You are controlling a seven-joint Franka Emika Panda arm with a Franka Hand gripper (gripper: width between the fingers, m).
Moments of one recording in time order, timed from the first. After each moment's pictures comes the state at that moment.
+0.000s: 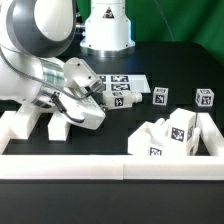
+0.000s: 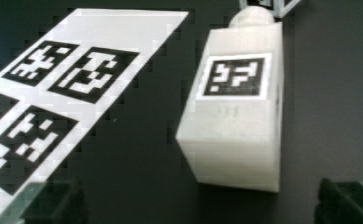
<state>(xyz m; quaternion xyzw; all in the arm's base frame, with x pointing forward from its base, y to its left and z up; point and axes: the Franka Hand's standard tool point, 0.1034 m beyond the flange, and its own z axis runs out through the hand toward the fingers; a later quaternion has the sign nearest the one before) 0.459 -0.064 0.010 -0.70 0.50 0.49 0.17</state>
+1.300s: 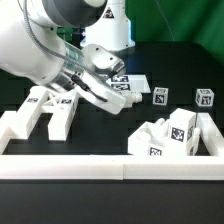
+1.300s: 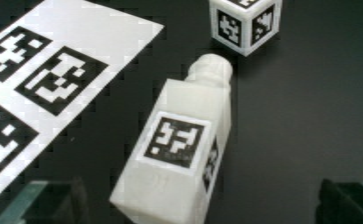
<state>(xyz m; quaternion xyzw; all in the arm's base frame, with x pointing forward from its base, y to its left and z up) 0.479 -0.037 0.034 -0.76 0.46 0.42 0.17</state>
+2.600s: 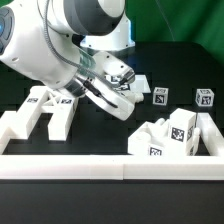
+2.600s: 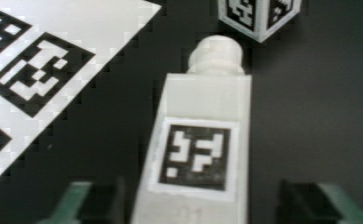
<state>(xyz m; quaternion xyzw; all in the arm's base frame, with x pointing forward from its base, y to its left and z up) 0.468 -0.022 0.014 -0.77 0.46 0.41 0.15</state>
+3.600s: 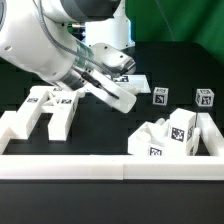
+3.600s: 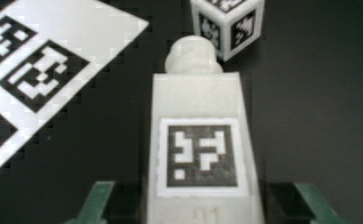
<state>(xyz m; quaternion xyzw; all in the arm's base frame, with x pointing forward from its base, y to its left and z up) 0.495 -0.024 0.046 -0.78 0.44 0.41 0.17</state>
